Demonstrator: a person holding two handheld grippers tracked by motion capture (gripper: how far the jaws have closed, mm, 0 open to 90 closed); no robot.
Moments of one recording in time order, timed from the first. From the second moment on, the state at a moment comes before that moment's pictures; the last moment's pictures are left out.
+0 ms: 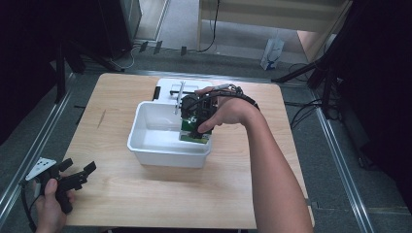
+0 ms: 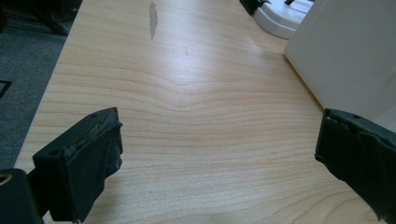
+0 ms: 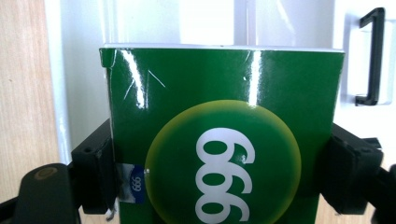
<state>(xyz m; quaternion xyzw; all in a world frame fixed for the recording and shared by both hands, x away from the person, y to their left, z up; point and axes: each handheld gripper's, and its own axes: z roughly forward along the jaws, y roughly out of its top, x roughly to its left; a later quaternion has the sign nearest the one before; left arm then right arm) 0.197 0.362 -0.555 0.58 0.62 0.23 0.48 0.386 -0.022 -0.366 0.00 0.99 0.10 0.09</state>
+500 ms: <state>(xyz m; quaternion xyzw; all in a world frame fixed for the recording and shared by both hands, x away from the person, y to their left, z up) 0.197 0.362 -0.555 0.58 0.62 0.23 0.48 0.395 -0.022 -0.405 0.00 0.99 0.10 0.07</state>
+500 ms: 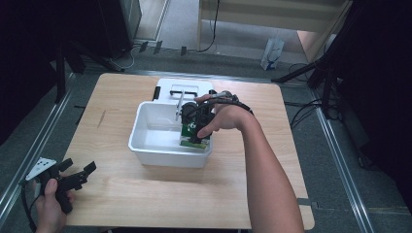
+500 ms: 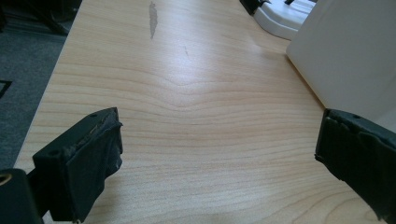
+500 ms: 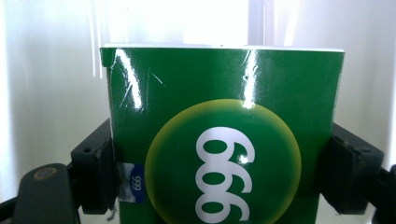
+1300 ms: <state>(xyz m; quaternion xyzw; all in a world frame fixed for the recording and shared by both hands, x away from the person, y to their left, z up) 0.197 0.362 -0.555 0.59 0.61 0.23 0.48 0.401 -0.016 -0.447 0.02 1.00 0.06 0.03</state>
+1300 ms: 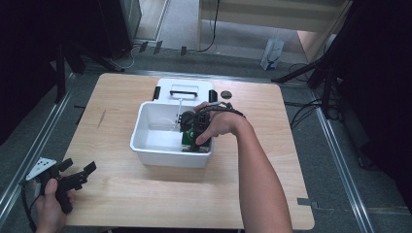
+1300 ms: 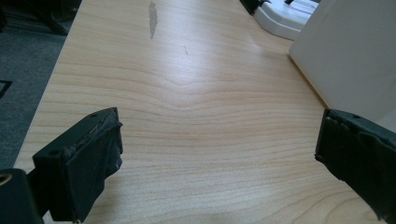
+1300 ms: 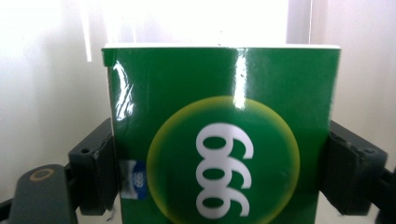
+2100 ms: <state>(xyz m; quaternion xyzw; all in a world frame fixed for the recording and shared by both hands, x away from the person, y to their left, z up) 0.198 0.362 -0.555 0.59 0.61 0.23 0.47 0.397 -0.044 -0.378 0.09 0.98 0.15 0.10</state>
